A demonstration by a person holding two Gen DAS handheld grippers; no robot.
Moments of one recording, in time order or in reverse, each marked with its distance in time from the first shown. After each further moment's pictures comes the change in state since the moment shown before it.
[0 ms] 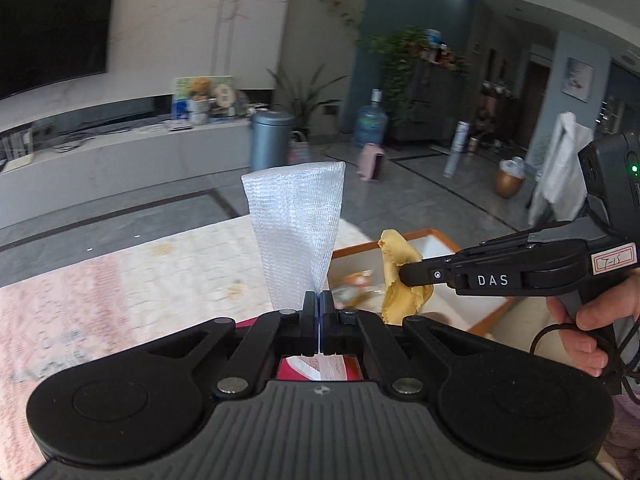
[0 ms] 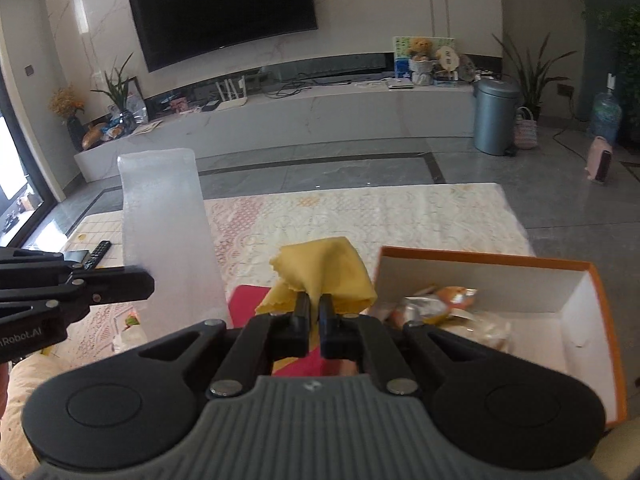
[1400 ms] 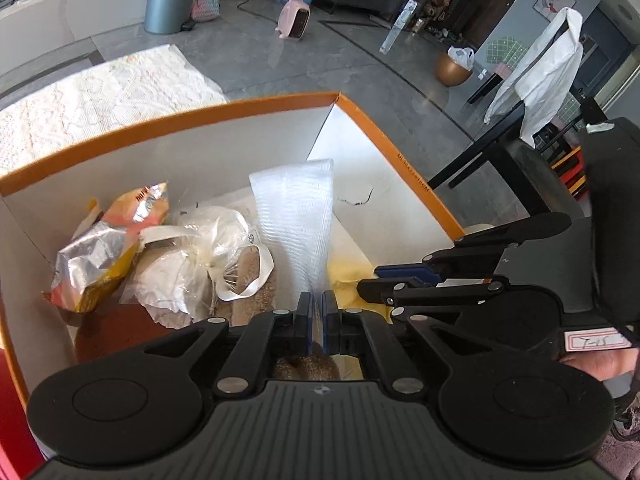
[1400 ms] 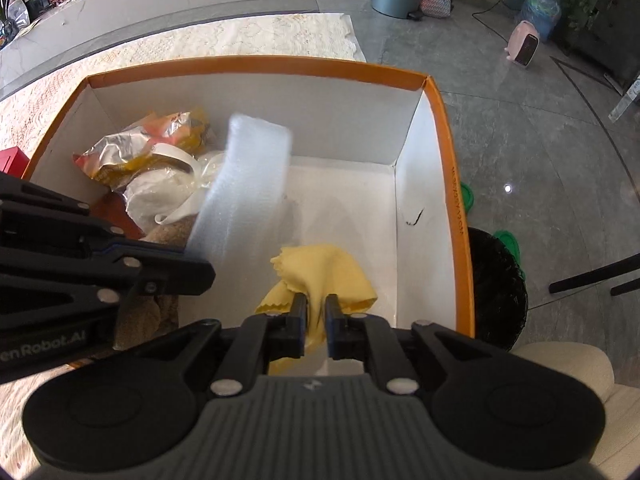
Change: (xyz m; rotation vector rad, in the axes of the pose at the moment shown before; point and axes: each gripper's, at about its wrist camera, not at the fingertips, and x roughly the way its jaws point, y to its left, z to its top) left arm 0.257 -0.103 -0.008 -0.065 0.424 -0.253; right arm 0.099 -0.198 -0.056 0.014 0.425 -0.250
